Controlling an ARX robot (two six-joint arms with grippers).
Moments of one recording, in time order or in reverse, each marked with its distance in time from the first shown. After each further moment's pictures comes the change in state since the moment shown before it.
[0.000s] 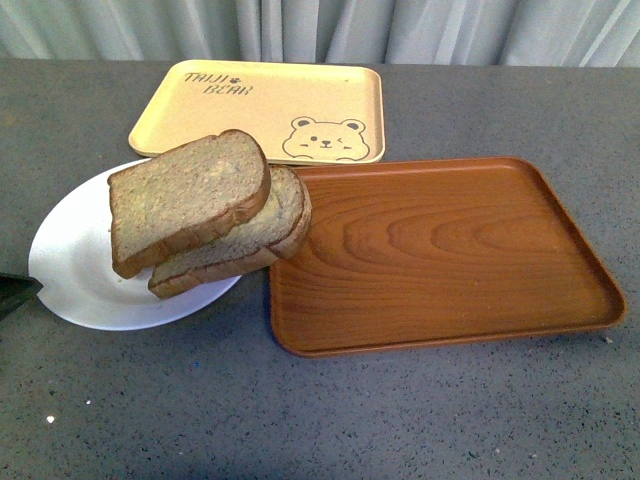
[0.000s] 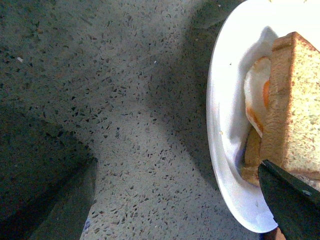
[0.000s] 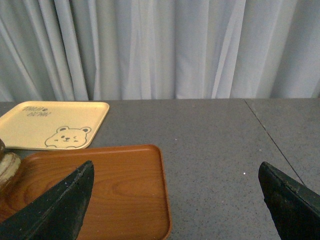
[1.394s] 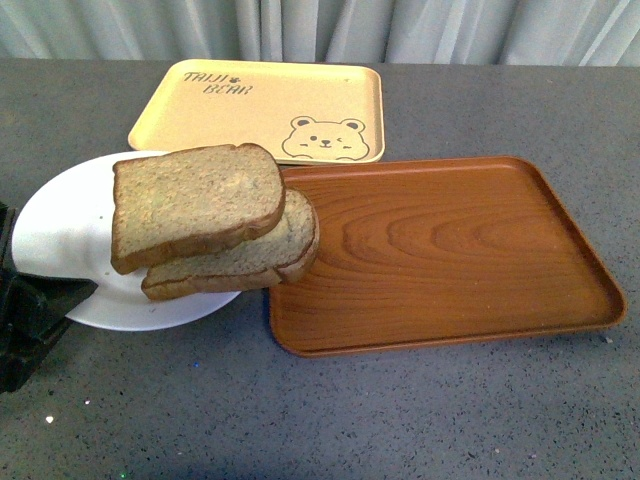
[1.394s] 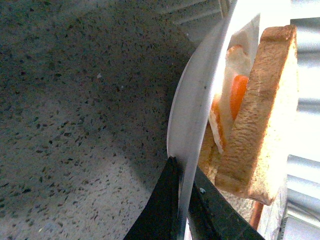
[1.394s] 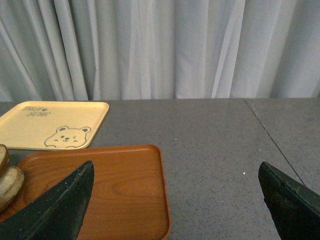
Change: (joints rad) left arm -0.161 0.050 0.060 0.080 -0.009 -0.338; right arm 0.000 0.000 0.000 0.000 0.000 0.000
